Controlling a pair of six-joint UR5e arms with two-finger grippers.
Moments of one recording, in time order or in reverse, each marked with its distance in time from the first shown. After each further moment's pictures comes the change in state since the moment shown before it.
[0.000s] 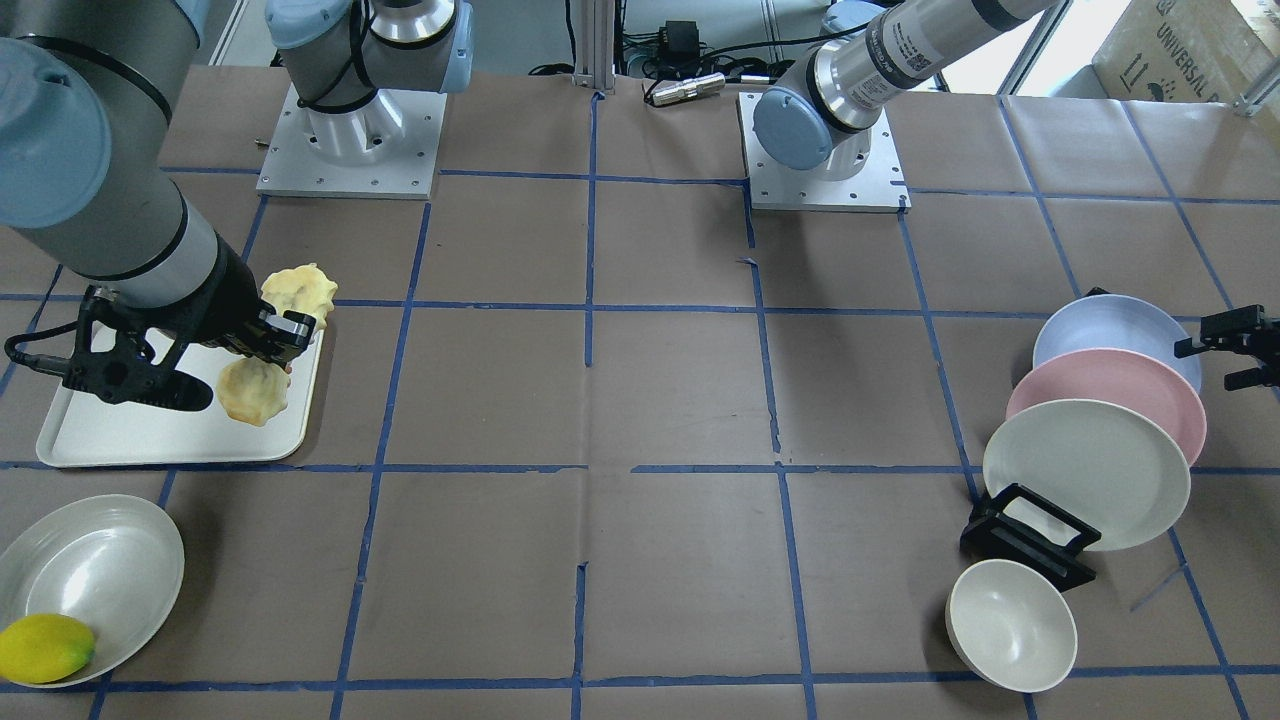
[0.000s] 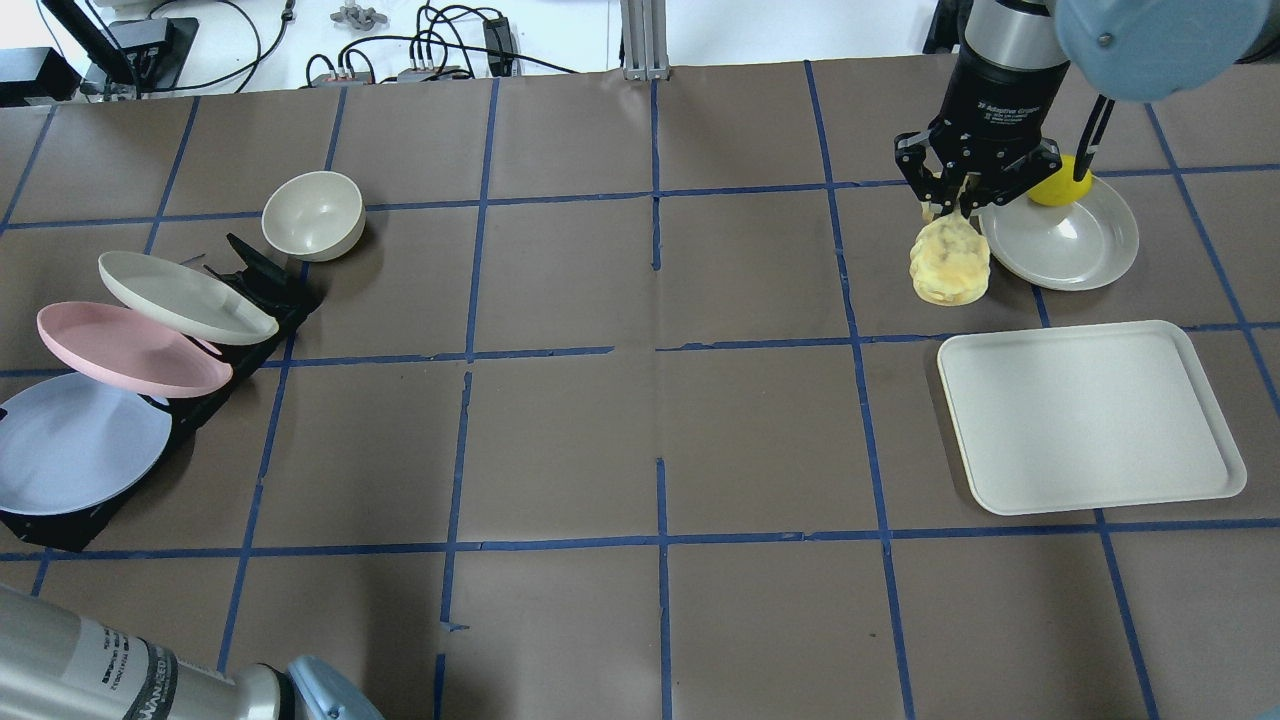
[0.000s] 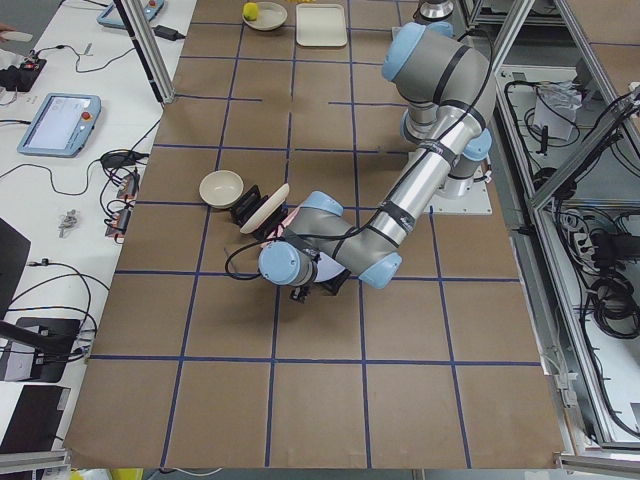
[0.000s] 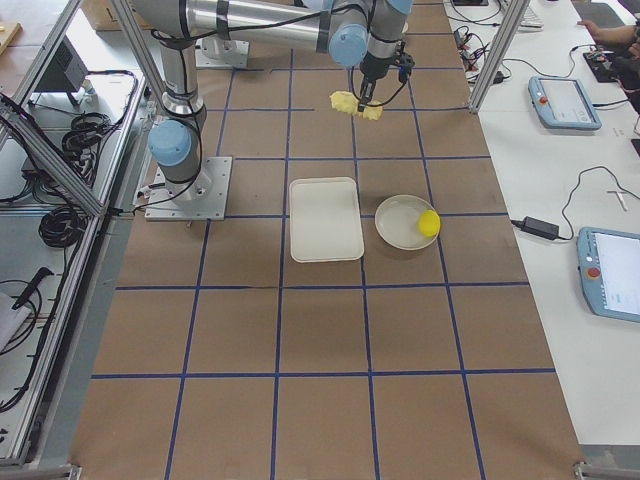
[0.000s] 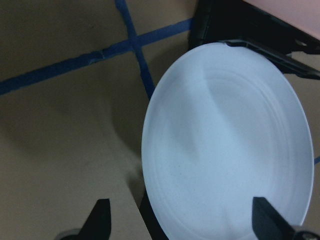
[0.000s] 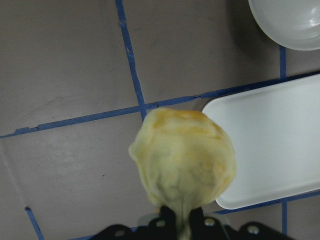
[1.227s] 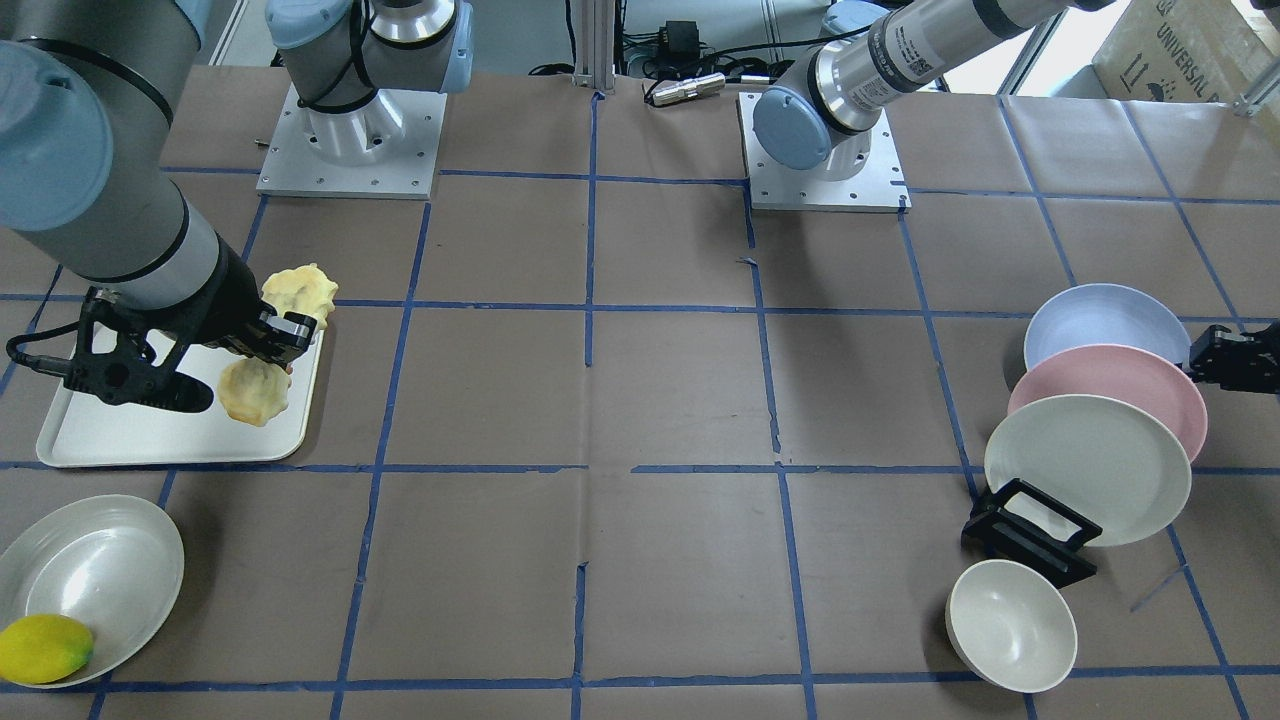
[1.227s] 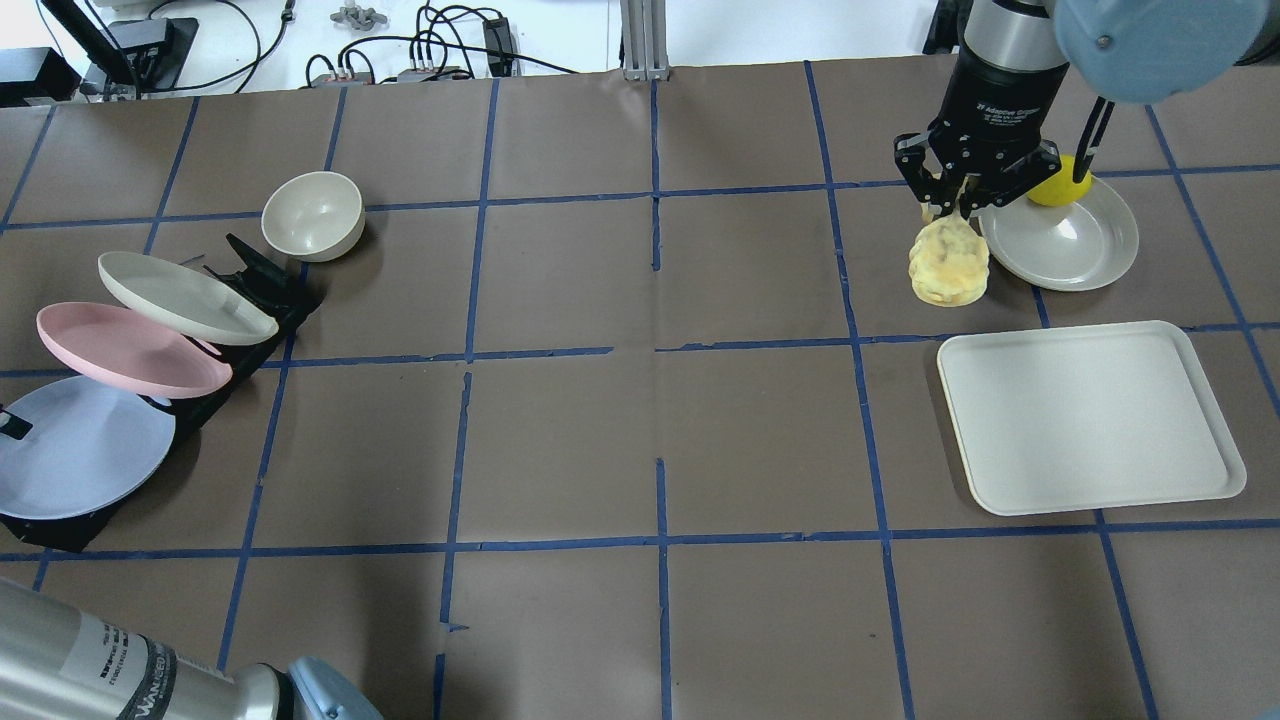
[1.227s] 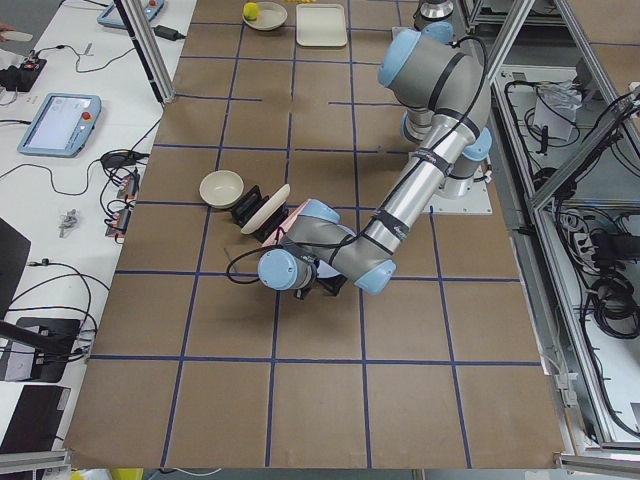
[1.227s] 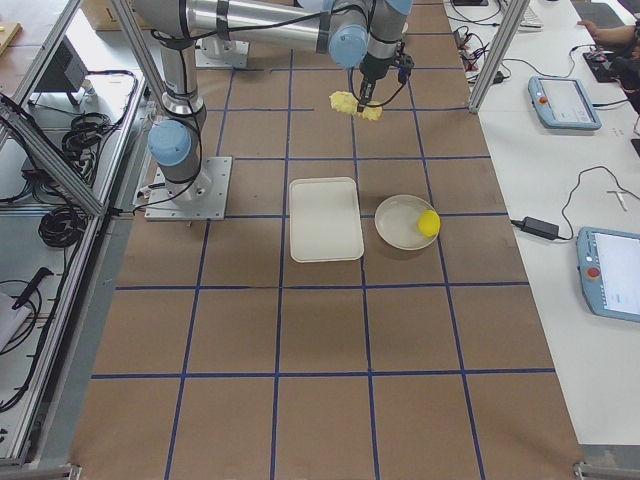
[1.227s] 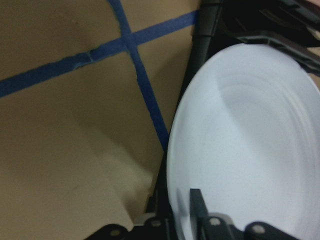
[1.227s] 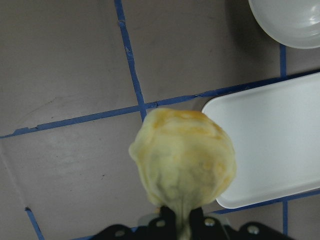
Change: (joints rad) left arm -0.005 -0.024 -0.010 0.008 0.001 0.022; right arm 0.000 0.001 0.002 0.001 0.000 0.006
